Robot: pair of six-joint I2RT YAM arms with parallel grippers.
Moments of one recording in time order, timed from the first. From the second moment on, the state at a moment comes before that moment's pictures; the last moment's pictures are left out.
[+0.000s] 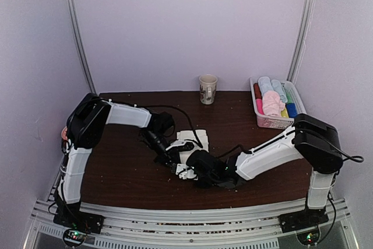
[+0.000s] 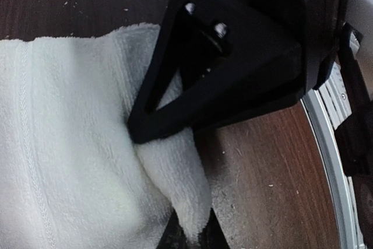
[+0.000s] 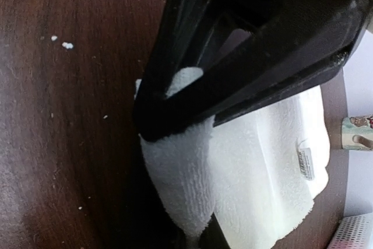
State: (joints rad) left arm -0.69 2.28 1.58 -0.90 0.88 1.08; right arm 1.16 1.93 0.99 0.09 0.44 -0.50
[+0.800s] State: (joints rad) left arm -0.62 1.79 1.07 -0.43 0.66 0.97; right arm 1.08 1.97 1.26 -0.35 -0.04 -0.31
